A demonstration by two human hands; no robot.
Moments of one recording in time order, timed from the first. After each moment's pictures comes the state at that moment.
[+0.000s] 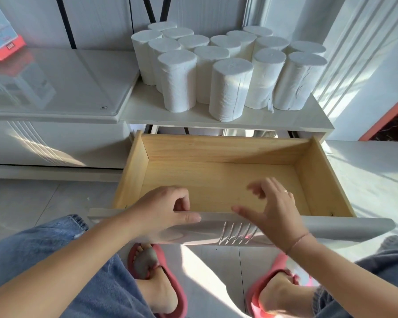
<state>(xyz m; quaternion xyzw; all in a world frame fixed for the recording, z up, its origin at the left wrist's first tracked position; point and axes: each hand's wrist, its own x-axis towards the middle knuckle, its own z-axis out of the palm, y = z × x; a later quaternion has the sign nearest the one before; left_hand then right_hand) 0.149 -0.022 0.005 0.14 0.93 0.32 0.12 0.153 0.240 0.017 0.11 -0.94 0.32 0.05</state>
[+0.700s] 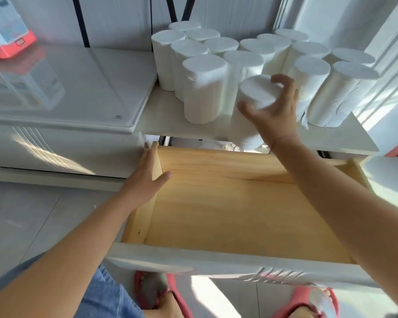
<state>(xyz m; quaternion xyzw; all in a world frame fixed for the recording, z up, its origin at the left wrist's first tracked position) 0.046 -0.118 -0.043 -0.04 0.93 0.35 0.04 -0.050 0.151 0.076 0.05 -0.84 0.50 0.21</state>
